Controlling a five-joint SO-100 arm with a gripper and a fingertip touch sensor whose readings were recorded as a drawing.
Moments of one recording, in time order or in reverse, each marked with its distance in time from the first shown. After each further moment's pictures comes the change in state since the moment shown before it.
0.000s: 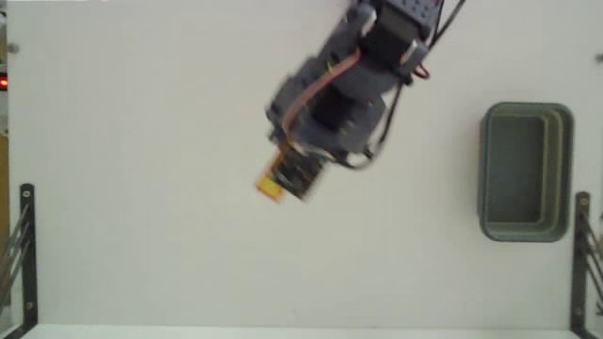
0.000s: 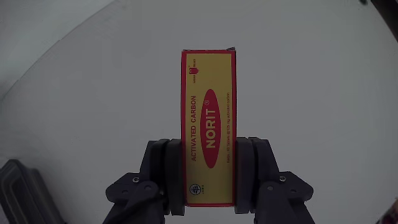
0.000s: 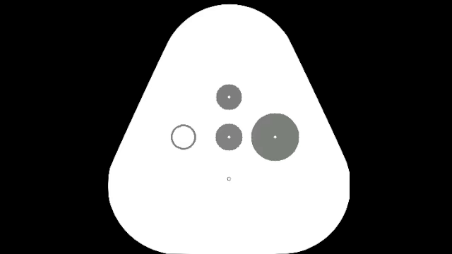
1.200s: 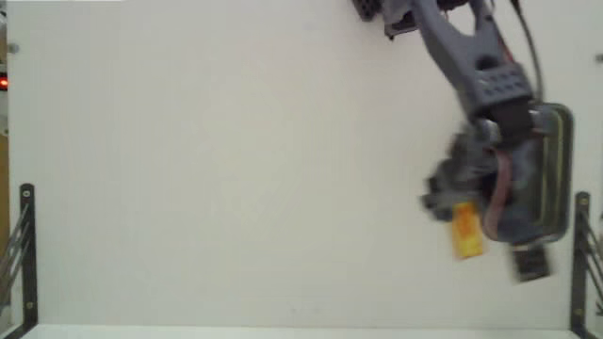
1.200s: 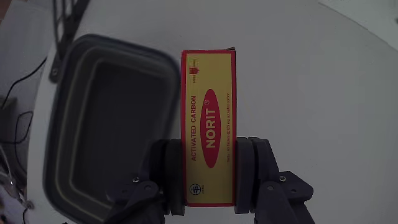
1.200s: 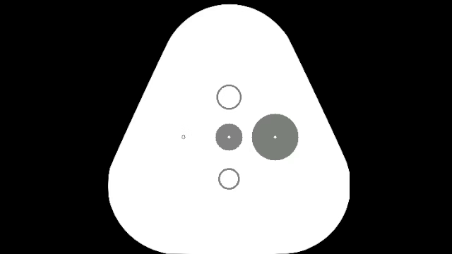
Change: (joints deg) arm -48.2 -16.7 -1.7 -10.4 -0.1
